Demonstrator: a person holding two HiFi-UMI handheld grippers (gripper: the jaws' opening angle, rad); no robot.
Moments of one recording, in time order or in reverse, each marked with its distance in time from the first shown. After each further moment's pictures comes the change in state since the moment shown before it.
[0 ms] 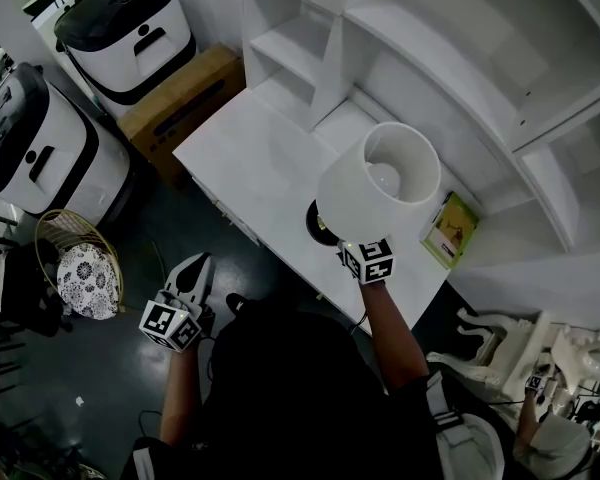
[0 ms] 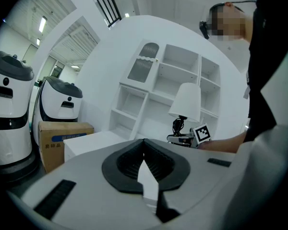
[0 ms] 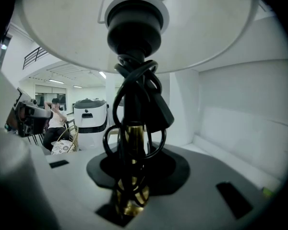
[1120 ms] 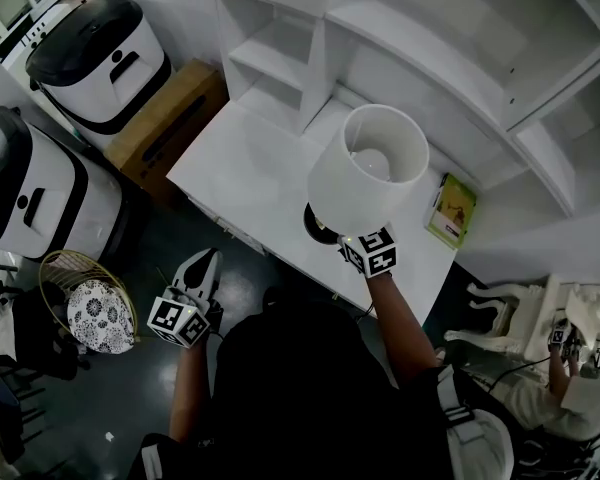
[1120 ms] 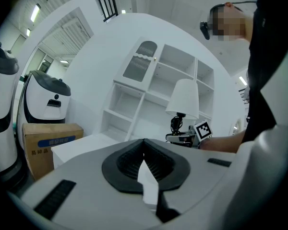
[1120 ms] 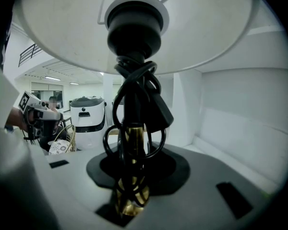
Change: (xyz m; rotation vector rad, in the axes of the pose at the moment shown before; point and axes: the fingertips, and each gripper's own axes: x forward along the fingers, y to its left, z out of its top) left arm 0.036 0.036 0.020 0.018 0.013 -0.149; right arm 0.017 0.015 0.025 -0.004 0.038 -0.043
